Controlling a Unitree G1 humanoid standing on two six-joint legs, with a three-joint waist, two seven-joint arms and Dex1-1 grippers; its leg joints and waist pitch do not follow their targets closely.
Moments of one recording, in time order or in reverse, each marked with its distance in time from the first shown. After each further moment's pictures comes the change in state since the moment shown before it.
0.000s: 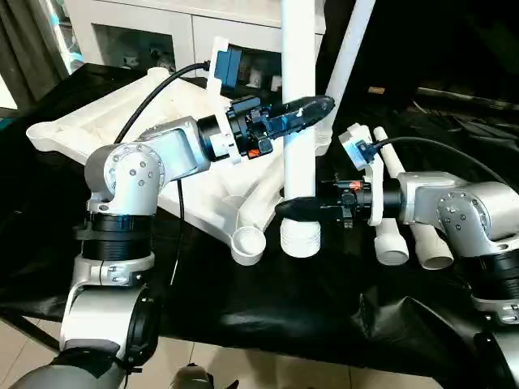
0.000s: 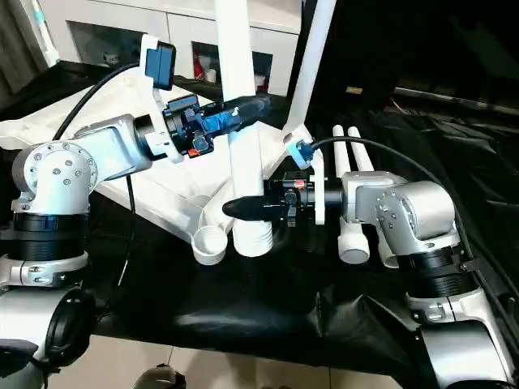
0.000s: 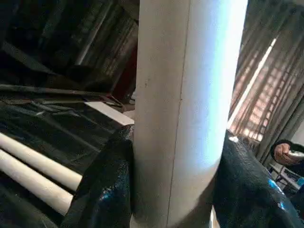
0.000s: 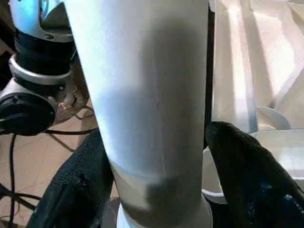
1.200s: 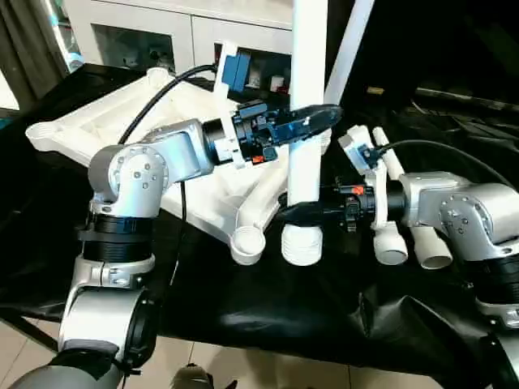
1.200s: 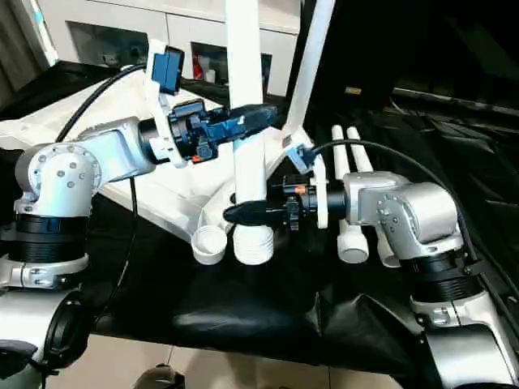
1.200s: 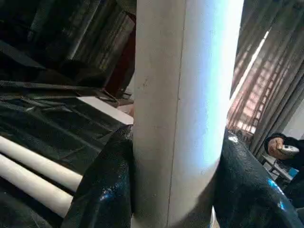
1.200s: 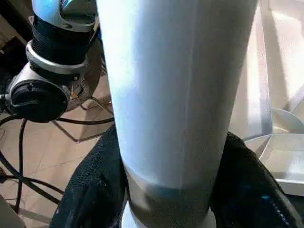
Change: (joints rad) left arm 0.000 0.009 -0.028 0.008 -0.004 0.000 -0.016; right arm 0.014 -0.019 0.024 -0.040 -0.006 -0.030 0.040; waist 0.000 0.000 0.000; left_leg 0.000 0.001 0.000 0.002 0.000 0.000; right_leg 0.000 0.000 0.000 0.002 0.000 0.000
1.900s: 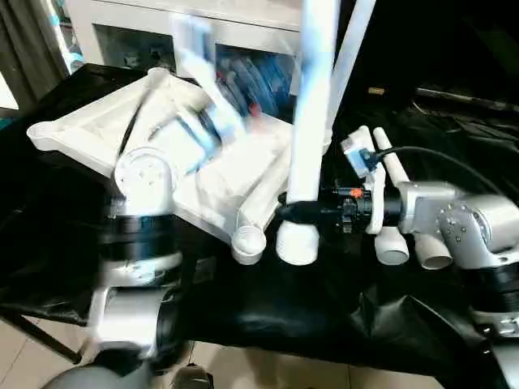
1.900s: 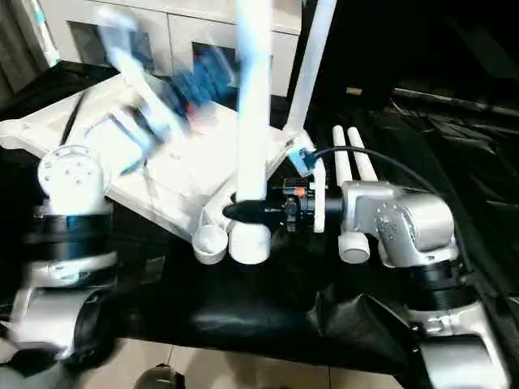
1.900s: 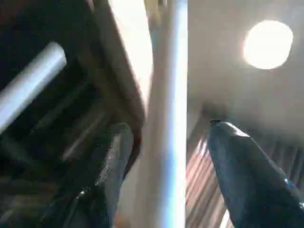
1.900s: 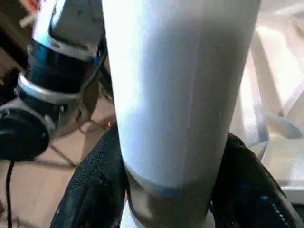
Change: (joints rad) left arm -0.059 -0.219 0.314 0.101 -0.187 -0.247 0.215; right arm 0.063 0.070 -0.082 -0.009 0.051 0.004 -0.090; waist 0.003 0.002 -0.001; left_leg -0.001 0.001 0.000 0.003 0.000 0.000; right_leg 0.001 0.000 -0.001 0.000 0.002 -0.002
